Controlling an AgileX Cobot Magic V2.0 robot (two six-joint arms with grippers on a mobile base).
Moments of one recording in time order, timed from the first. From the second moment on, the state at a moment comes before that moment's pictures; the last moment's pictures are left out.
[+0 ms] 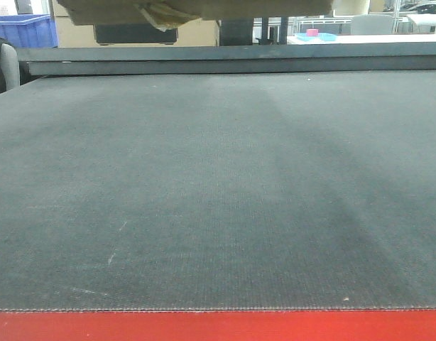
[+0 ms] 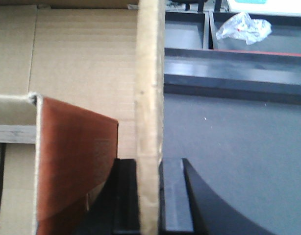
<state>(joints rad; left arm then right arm) -0.35 1.51 -1.76 0.51 0.74 -0.60 0.36 1.48 -1.69 -0.53 0.65 0.56</state>
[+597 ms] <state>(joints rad) -0.35 1.51 -1.77 0.52 0.73 -0.60 0.36 1.48 -1.69 -0.55 0.57 0.56</state>
